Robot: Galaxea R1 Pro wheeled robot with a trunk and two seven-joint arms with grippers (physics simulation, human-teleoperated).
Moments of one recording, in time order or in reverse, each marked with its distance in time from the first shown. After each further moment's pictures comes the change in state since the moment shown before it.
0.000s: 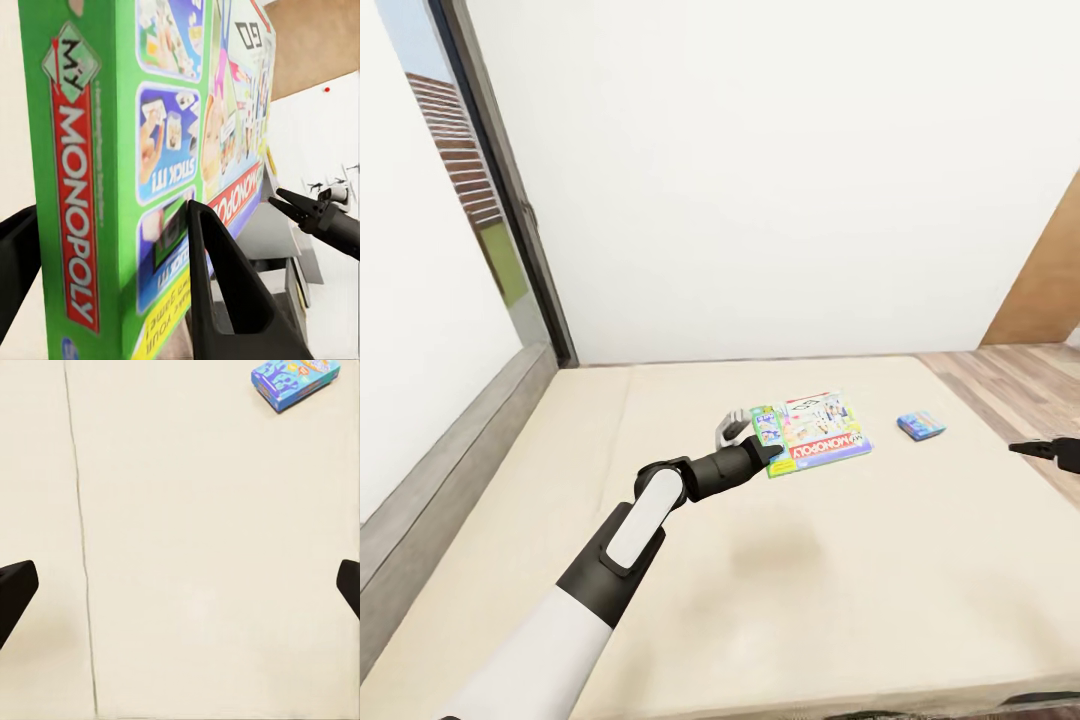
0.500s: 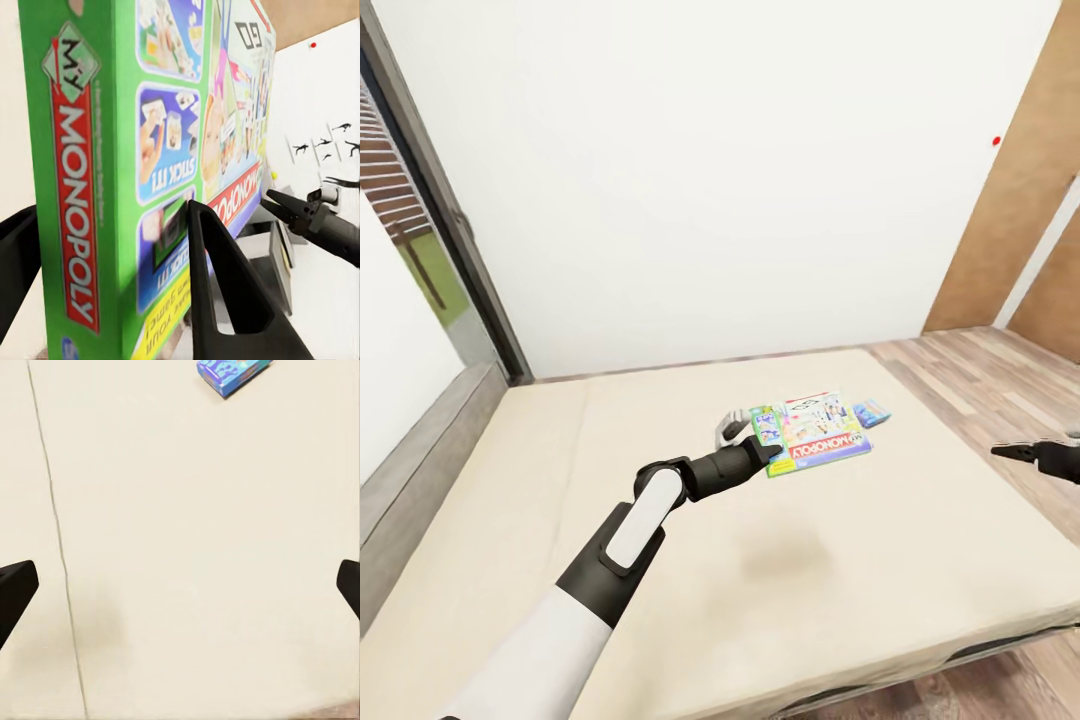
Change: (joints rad) left arm 0.000 0.001 0.002 0.000 0.001 0.000 0.000; right arm 0.008 0.045 0.001 -0.004 -0.002 0.001 0.000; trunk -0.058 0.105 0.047
